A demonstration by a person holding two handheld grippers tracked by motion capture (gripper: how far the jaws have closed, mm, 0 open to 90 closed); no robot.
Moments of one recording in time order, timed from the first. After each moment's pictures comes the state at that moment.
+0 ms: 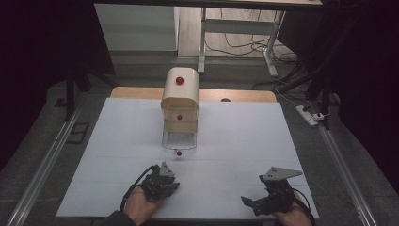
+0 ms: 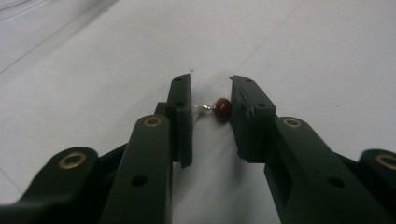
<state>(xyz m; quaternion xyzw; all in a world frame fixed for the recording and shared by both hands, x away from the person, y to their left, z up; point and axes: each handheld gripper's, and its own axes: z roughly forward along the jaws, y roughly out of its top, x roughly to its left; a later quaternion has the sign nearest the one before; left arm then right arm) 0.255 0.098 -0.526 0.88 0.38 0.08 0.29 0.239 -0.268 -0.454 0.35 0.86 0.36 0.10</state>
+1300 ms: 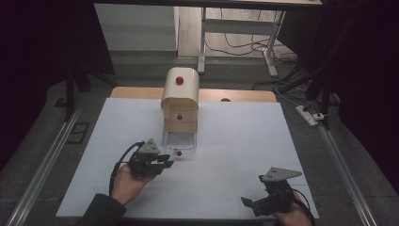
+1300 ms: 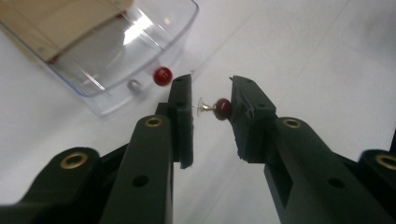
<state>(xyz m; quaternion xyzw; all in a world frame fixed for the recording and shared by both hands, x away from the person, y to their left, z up) 0.290 0.144 -0.467 0.85 0.33 0.10 0.39 0.238 -0.268 -0.454 0.34 0.86 0.36 0.10</state>
